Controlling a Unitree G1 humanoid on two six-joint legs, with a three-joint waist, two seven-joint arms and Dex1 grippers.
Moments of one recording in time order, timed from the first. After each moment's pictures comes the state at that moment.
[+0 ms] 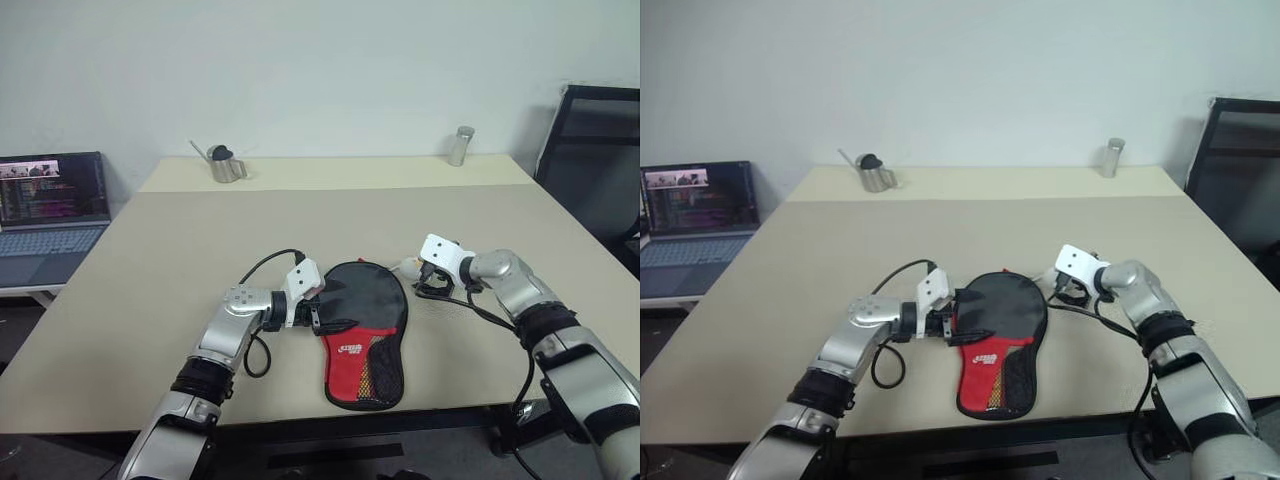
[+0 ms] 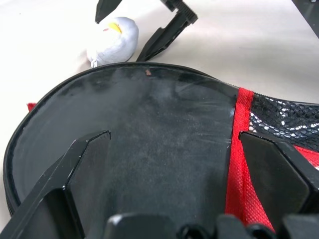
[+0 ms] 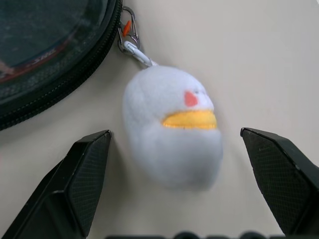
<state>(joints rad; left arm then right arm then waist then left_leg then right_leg) -0.64 0.39 -0.17 0.39 -0.11 0.08 -1.11 -1.00 -0.50 0.36 0.94 -0.22 -0.03 0.74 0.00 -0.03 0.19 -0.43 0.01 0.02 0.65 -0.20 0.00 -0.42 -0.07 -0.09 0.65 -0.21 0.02</state>
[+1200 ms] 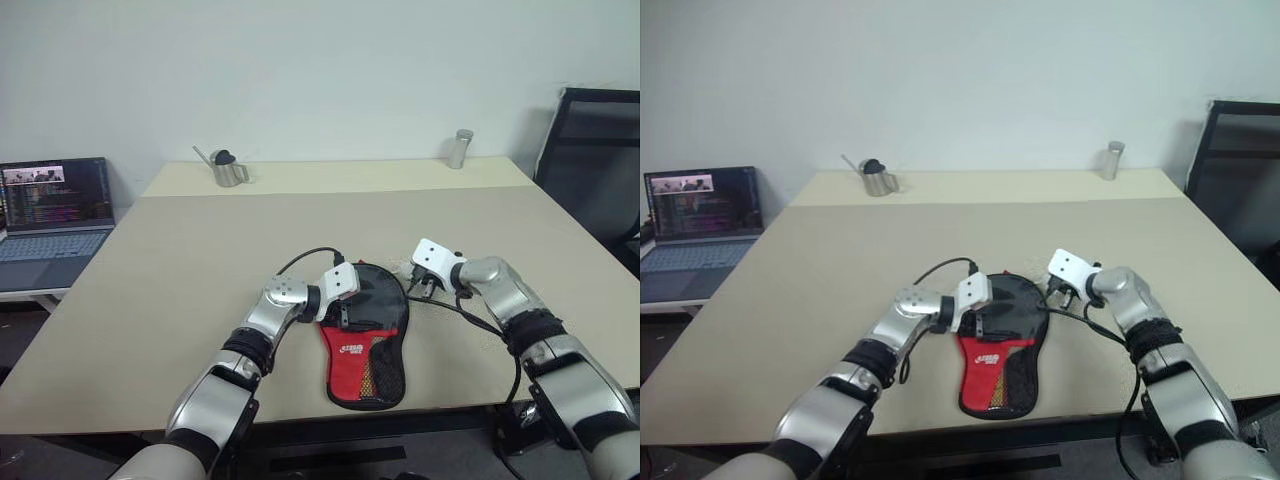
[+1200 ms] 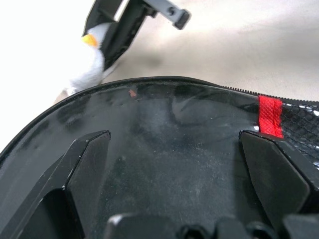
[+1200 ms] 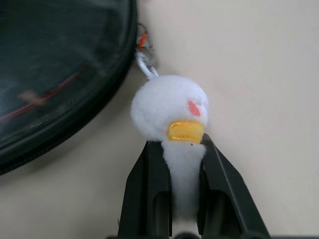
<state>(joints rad) -0.90 0.22 -0.26 0.96 0.04 -0.29 -1.10 -0.88 -0.49 0.29 0.70 -0.25 0.15 0.76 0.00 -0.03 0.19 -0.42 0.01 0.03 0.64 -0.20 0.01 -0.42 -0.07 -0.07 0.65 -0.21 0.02</state>
